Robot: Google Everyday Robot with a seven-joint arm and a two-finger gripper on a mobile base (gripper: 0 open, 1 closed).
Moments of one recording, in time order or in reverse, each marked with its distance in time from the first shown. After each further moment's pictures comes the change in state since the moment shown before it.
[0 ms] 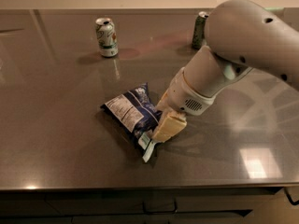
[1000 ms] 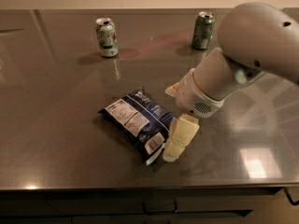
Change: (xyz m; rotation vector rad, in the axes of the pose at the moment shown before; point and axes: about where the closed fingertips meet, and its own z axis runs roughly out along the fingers) arm 0.013 0.001 -0.011 0.036 -0.019 -0.026
